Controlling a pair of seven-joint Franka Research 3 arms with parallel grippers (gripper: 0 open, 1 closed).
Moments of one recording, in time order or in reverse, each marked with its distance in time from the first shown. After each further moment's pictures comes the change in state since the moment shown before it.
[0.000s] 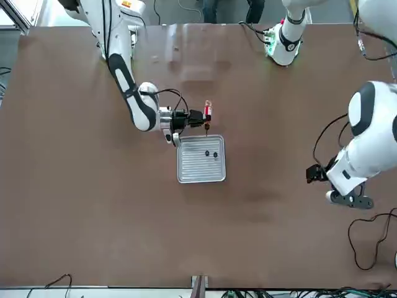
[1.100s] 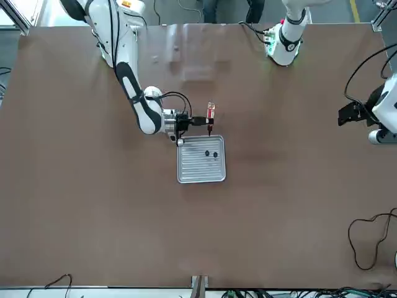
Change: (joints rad) left arm -0.096 -0.253 0.235 -0.008 -0.082 -0.363 0.030; right arm 0.018 0.077 0.000 0.046 0.018 -0.002 0.223
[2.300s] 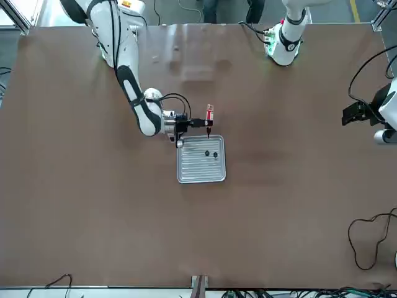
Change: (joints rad) left arm 0.001 0.000 0.009 0.000 -0.005 -0.002 0.008; right arm -0.002 0.012 -0.015 0.010 0.001 0.000 0.012
